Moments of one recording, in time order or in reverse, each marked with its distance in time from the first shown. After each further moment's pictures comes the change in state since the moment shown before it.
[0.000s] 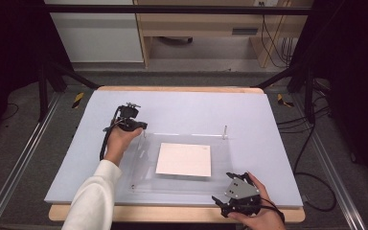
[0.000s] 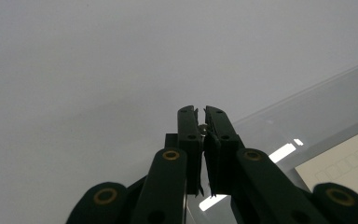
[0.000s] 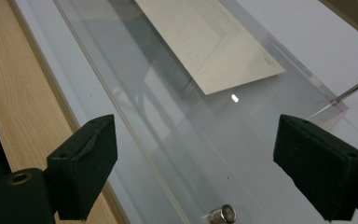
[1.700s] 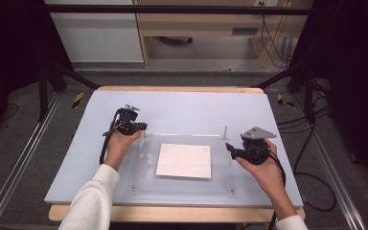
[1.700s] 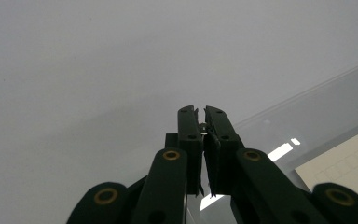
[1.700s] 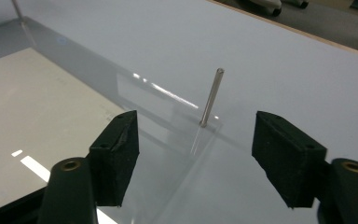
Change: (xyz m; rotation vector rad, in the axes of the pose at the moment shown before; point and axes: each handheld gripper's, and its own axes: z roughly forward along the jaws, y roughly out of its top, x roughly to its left) left arm -0.004 -0.011 -0.003 -0.069 0.018 0.039; right arm -0.113 0.025 0.023 -0.029 -0.186 0.394
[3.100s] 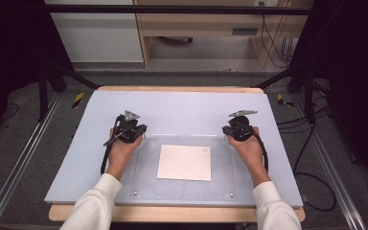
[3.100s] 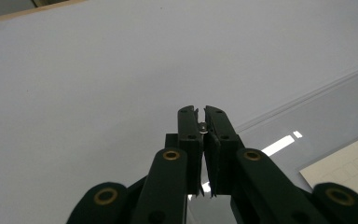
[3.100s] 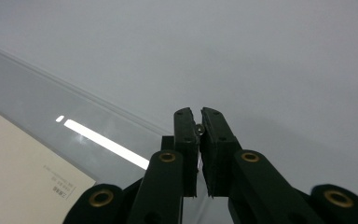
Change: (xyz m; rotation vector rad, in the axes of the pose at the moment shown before) left arm -0.015 -0.021 -0.005 -0.122 0.077 0.051; right arm -0.031 0.036 0.093 0.190 0.022 0.143
